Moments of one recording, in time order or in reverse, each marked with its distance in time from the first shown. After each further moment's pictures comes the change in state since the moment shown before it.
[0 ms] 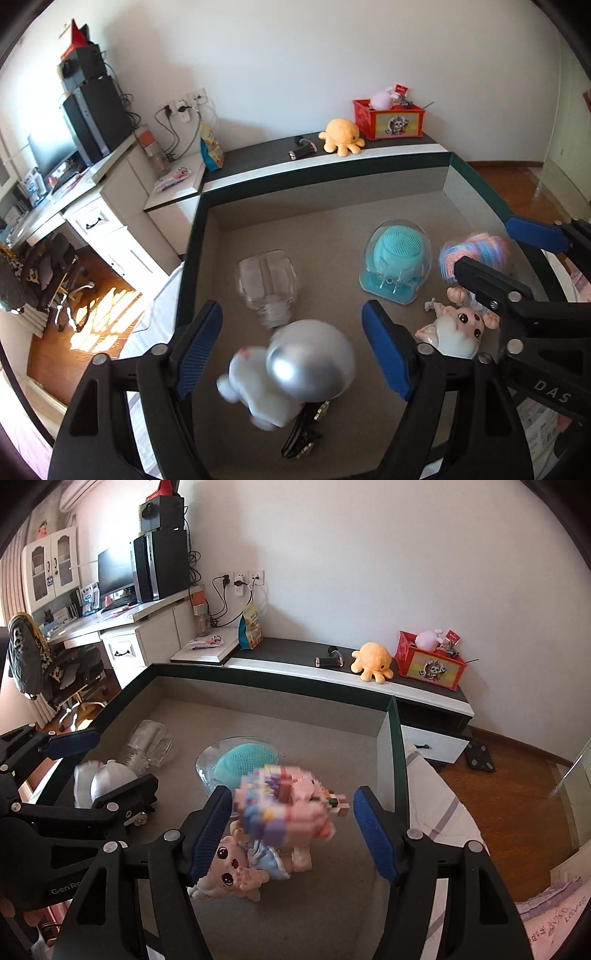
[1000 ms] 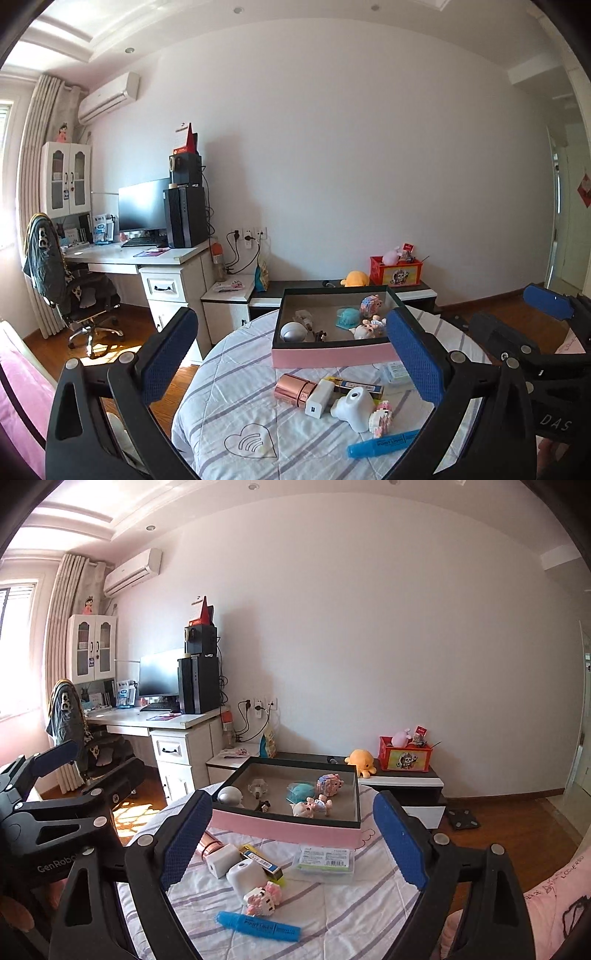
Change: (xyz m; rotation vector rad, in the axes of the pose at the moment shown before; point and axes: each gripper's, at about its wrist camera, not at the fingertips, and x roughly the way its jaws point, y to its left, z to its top) left arm -0.340 0.003 -0.197 -0.212 -0.627 0.090; right arm -0.329 0.078 -0.155 0.019 -0.498 -0.008
